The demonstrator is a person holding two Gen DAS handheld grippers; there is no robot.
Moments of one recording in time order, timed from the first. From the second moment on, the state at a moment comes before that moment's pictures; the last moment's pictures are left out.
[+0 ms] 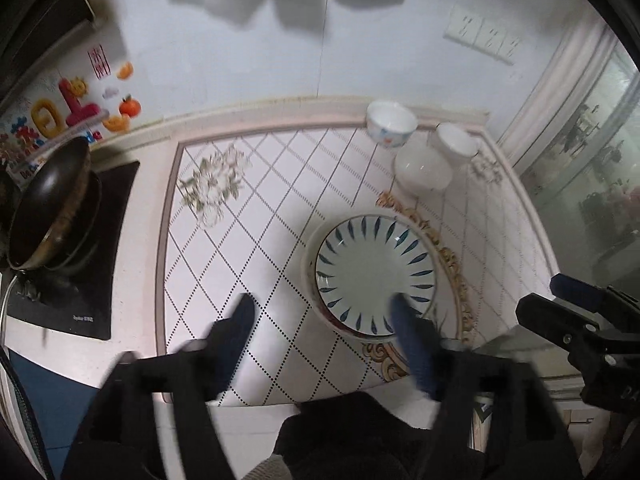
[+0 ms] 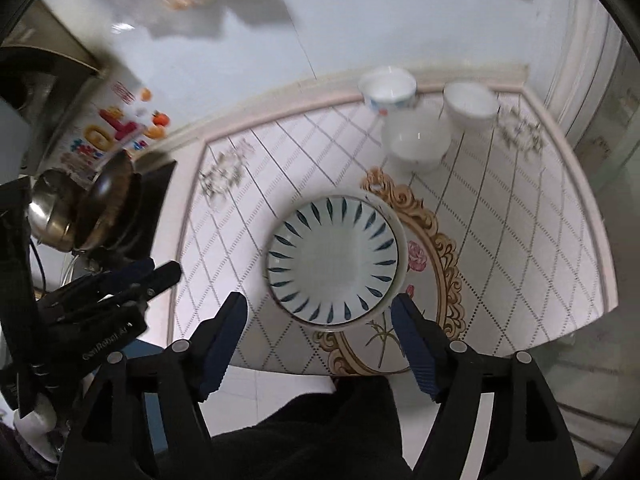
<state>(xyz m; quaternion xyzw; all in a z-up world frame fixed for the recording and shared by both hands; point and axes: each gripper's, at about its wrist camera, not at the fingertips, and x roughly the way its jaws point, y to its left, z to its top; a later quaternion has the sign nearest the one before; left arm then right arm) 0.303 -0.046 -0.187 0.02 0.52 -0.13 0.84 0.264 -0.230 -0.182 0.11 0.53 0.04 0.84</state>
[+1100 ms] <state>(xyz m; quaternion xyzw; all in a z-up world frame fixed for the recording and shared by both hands) 0.434 -0.201 -0.246 0.00 0.54 -0.05 0.84 0.388 -0.438 -0.250 0.23 0.54 0.07 0.81</state>
